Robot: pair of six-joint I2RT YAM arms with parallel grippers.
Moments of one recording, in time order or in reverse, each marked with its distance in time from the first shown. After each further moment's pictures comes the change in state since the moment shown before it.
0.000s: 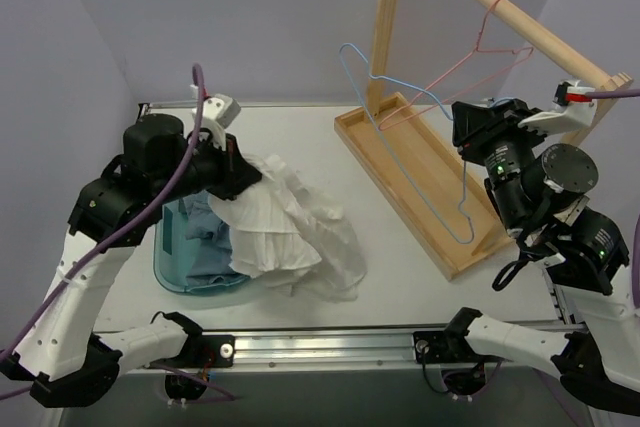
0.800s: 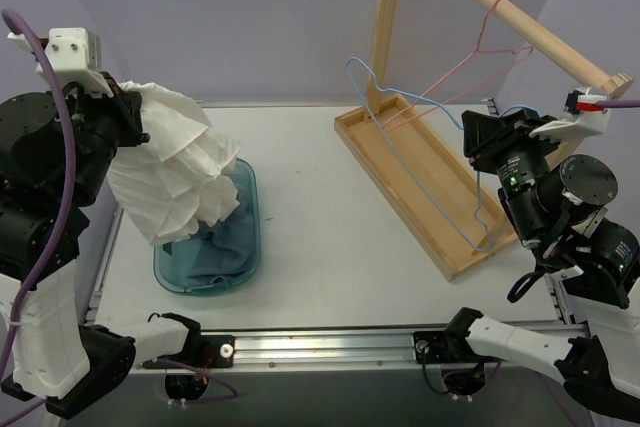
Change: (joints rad) left arm 0.224 0.105 0.586 -0.095 -0.575 0.158; right arm 0.000 -0.042 0.009 -0.063 -0.019 -0.063
